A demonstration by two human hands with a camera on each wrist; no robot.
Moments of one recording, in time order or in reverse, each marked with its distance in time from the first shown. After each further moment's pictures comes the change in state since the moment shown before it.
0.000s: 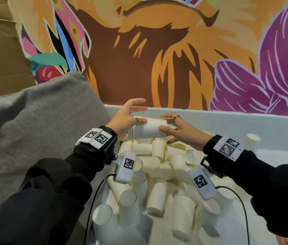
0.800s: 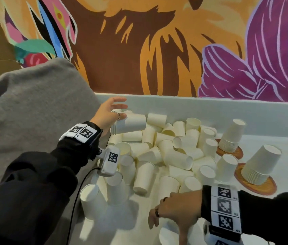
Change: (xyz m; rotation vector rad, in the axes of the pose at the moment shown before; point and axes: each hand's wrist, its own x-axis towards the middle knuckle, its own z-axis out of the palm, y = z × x) left_hand -0.021 -0.020 0.010 0.050 0.127 -0.076; right_hand -0.205 0.149 -0.012 -0.528 -1.278 -0.150
